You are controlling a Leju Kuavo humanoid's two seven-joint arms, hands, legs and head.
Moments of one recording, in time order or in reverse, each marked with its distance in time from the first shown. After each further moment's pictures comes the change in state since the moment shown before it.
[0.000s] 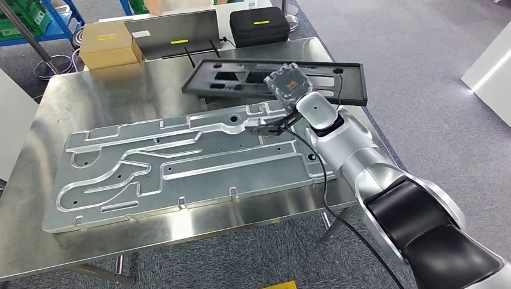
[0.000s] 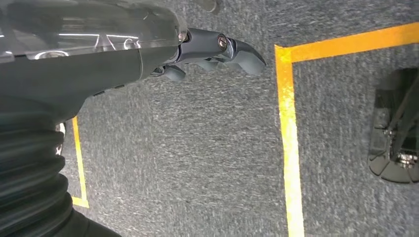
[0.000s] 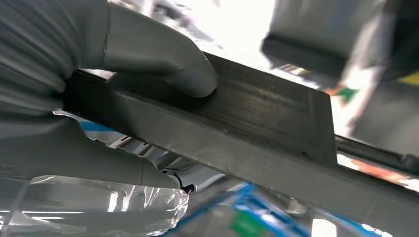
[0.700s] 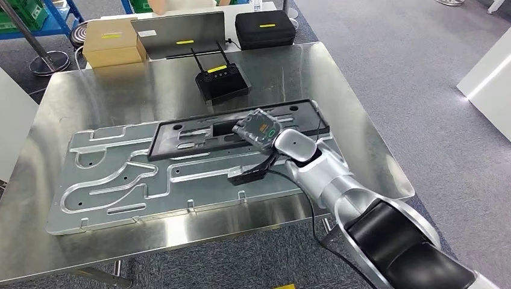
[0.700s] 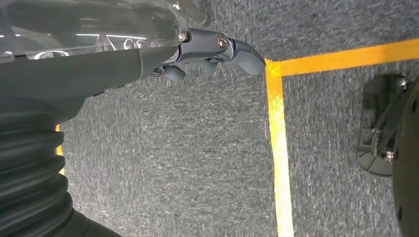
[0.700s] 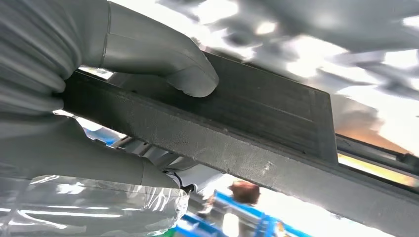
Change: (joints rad) left arm -0.007 -0.004 -0.004 -0.004 0.000 0.025 -0.029; right arm 0.126 0.096 0.027 0.054 -0.110 -0.099 -0.266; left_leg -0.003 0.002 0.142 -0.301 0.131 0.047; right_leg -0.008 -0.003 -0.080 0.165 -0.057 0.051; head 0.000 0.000
